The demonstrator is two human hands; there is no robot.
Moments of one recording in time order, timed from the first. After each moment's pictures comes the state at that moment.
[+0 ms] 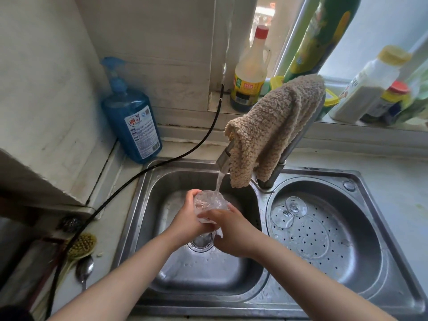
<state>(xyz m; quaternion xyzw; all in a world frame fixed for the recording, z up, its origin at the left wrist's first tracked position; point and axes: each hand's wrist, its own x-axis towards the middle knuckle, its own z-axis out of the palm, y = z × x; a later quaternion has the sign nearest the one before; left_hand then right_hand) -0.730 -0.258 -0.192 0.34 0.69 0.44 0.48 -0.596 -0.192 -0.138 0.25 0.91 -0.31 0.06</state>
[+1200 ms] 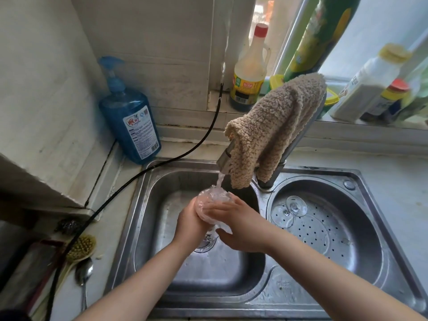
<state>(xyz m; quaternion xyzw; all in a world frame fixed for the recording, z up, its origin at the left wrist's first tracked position) -0.709 -0.253 -0.192 0.28 0.71 0.51 0.39 -0.583 -0.170 -0.137 0.12 0.97 -0.22 -0.01</state>
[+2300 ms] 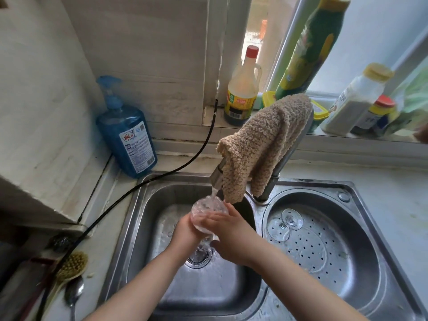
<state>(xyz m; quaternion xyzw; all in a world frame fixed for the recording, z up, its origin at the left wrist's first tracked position) -0.713 -0.242 -0.177 0.22 0.68 0.52 0.47 -0.596 -0.172 -0.132 0.18 0.97 -0.18 0.00</state>
